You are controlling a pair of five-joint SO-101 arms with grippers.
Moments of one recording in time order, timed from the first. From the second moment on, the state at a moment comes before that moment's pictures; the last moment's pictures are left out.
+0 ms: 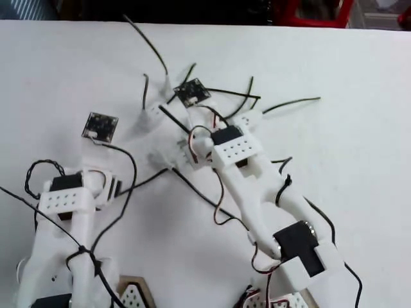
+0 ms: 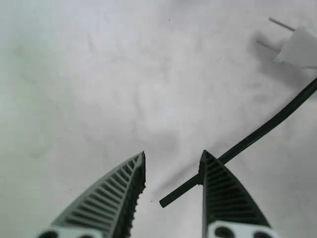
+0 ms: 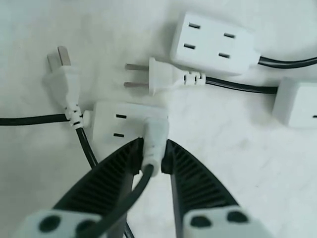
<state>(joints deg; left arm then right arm) -15.3 -33.5 63.7 47.7 -20.6 -28.7 1.7 23.9 51.2 6.7</state>
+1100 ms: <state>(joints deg) -15.3 -33.5 63.7 47.7 -20.6 -30.2 19.3 2.4 70.7 5.1</state>
